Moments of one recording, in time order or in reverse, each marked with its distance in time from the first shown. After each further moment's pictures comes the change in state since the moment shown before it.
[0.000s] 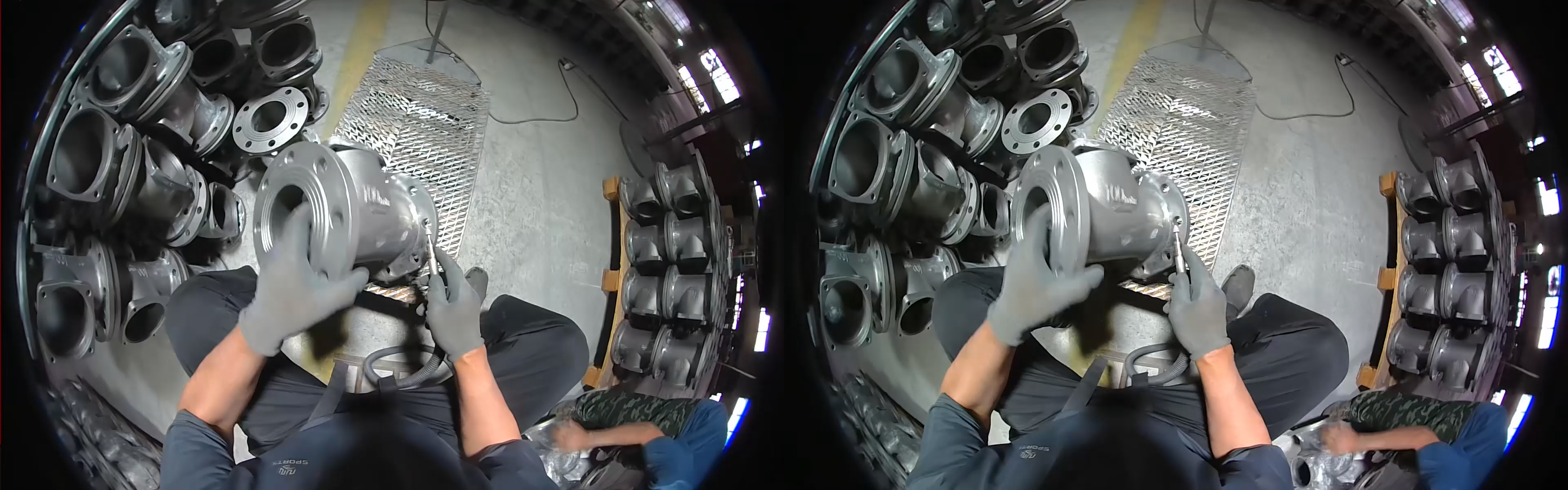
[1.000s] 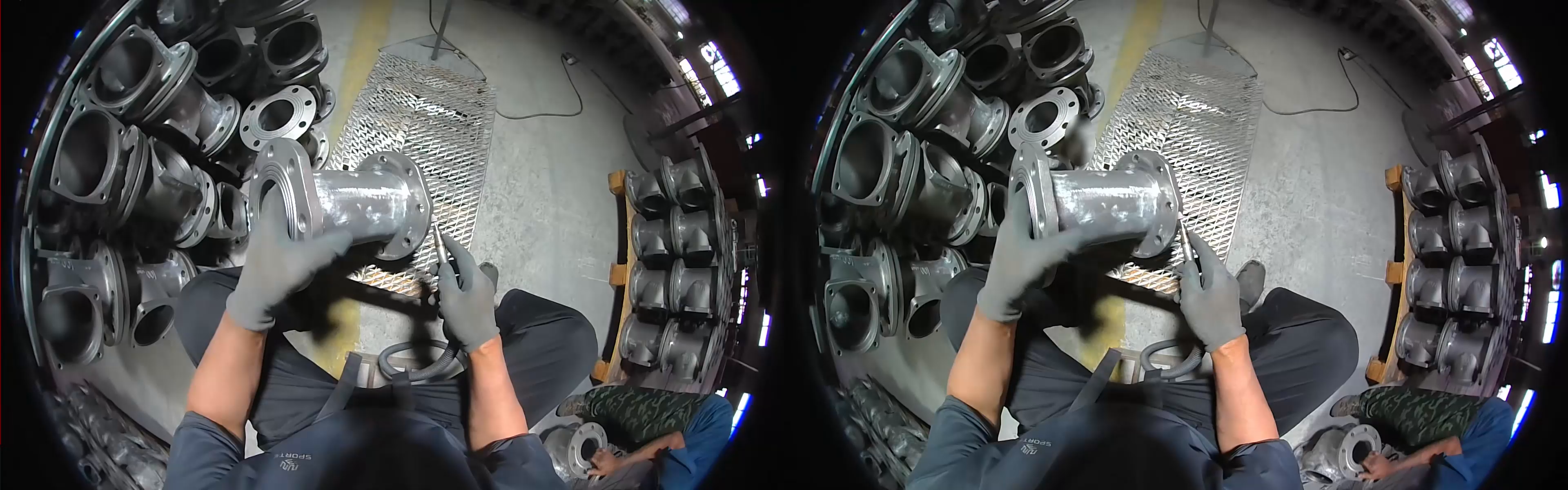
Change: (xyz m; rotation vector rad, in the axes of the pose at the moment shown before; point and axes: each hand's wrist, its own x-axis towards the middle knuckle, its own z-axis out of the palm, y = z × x) left_hand 0.028 -0.022 -0.032 -0.692 -0.098 -0.373; right_hand 0.008 -0.008 0.005 0.041 0.003 -0.069
